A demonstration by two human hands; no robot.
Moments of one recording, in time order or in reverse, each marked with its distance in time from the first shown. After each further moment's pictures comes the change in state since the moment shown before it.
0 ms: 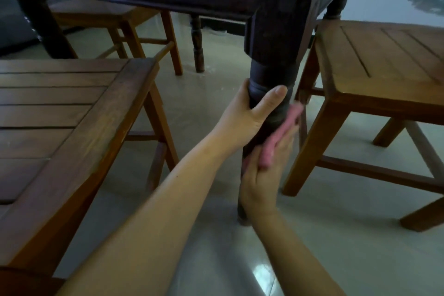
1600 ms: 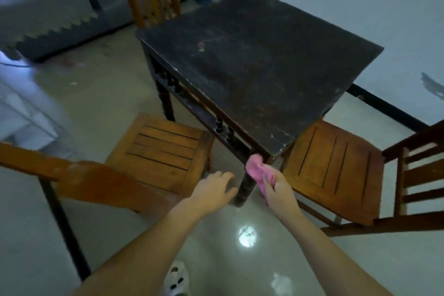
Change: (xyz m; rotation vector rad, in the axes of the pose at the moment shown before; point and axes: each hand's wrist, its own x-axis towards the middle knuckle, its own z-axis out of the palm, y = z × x) left_hand -0.088 0.359 -0.100 0.757 -0.154 -0.613; right_hand 0.214 -0.388 -0.119 -0.386 -0.883 0.564
